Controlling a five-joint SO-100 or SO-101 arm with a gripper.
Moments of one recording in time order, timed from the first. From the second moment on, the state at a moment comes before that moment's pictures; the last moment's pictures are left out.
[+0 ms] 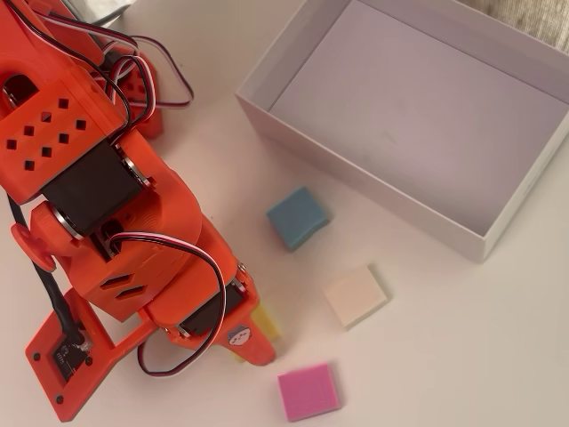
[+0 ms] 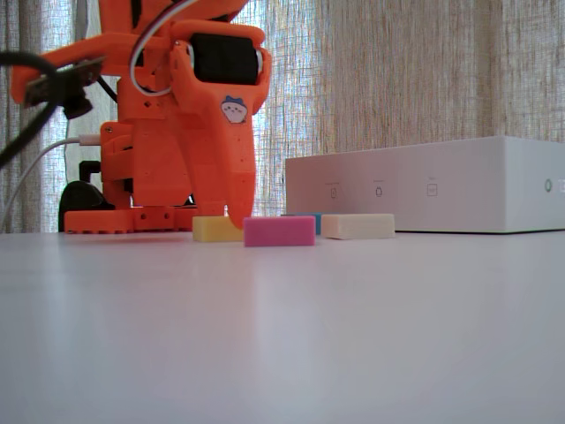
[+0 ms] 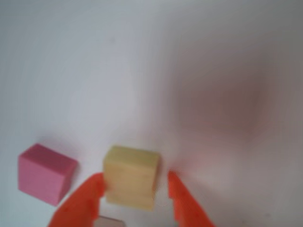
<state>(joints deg) 1.8 110.9 140.5 55.5 -0.4</state>
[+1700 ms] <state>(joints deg) -48.8 130.6 128.5 65.6 -23.7</state>
